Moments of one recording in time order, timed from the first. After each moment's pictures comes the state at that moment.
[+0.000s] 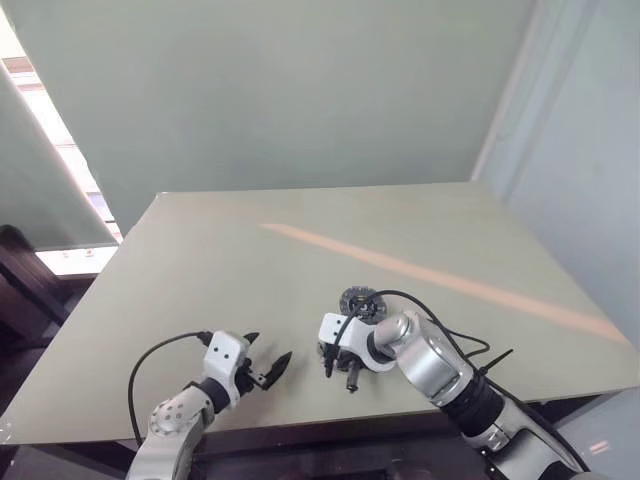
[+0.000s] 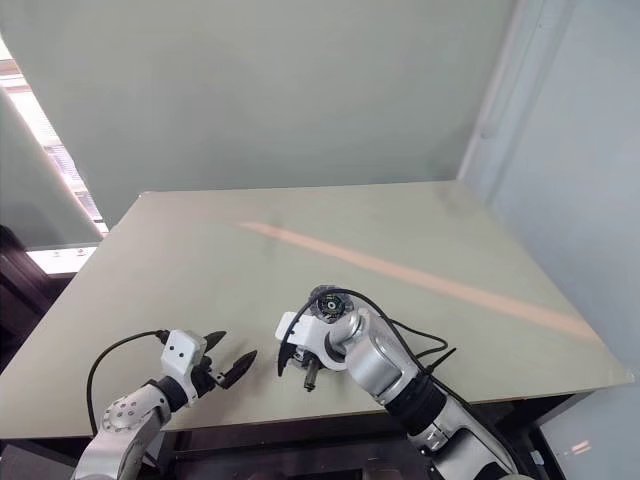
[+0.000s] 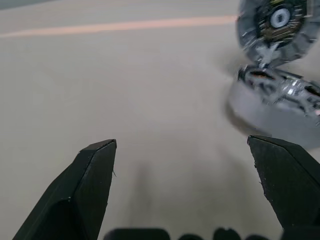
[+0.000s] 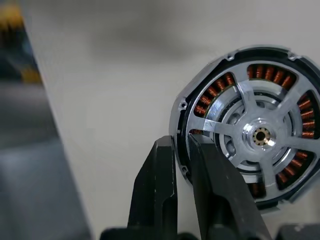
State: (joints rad) left arm 0.19 0.38 0.06 -0.03 -0.22 0.10 -0.60; right arm -0.53 -0.09 0.61 -0.09 -0.33 1.06 0.96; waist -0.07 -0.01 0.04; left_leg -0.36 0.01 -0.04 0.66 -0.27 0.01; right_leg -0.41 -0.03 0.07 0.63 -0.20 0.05
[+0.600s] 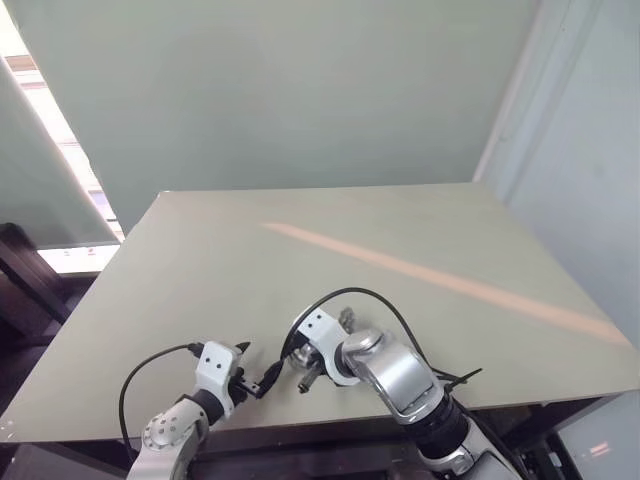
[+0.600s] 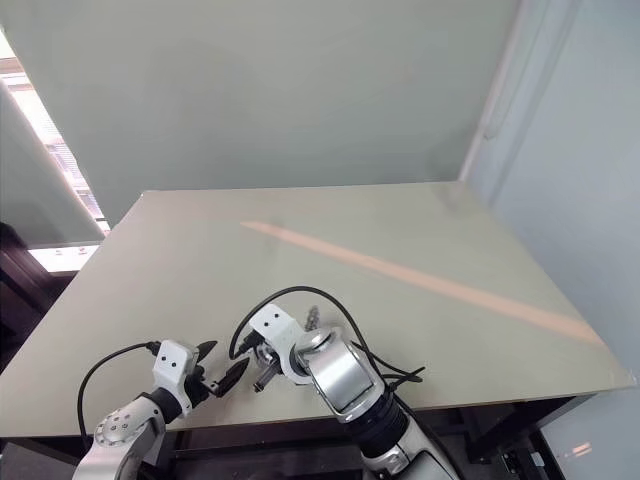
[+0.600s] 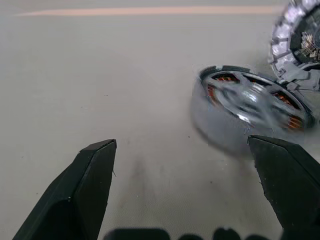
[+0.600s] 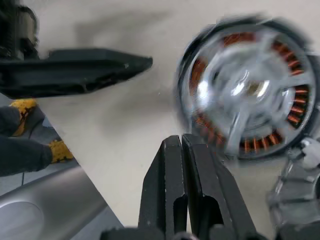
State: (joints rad) left arm 0.22 0.36 0.09 -0.03 -0.22 0.10 -0.57; right arm -0.46 0.14 0.56 -0.12 -0.18 1.29 0.54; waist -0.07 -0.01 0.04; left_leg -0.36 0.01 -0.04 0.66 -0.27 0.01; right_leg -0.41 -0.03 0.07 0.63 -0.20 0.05
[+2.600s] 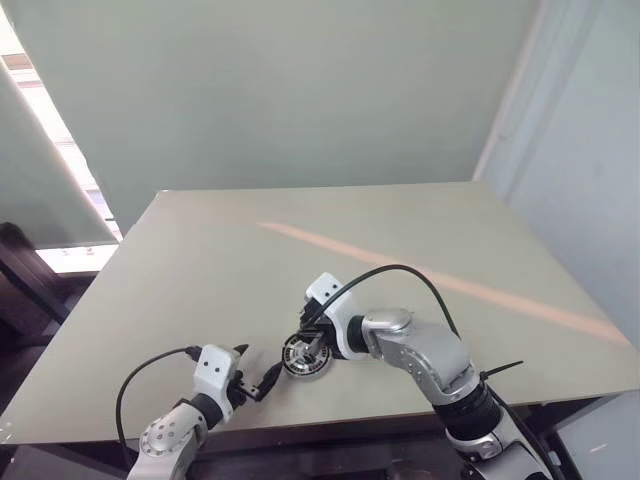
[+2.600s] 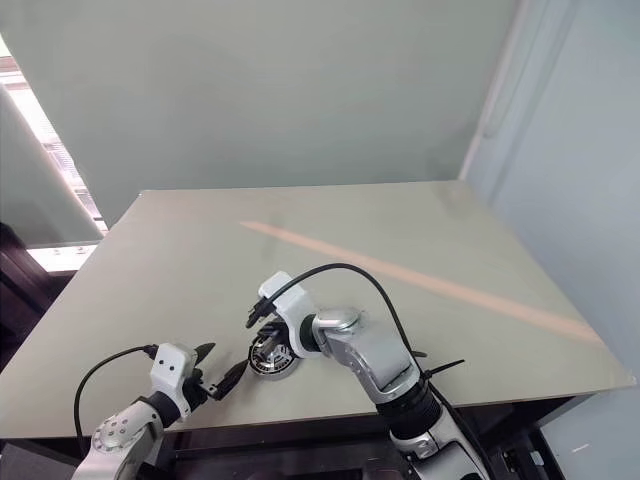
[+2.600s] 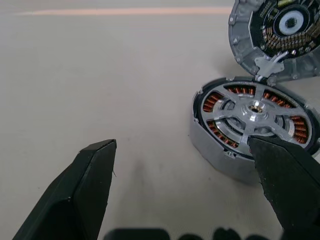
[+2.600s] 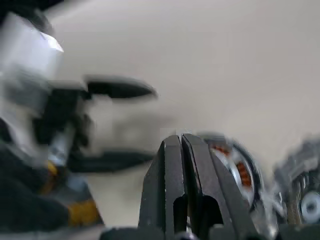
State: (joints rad) left arm 0.26 0.36 0.11 -0.07 -0.25 0.10 -0.59; right arm -0.50 0.01 0.38 -0.26 0.23 1.02 0.49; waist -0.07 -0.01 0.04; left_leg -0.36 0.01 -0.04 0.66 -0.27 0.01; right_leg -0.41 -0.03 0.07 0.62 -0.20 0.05
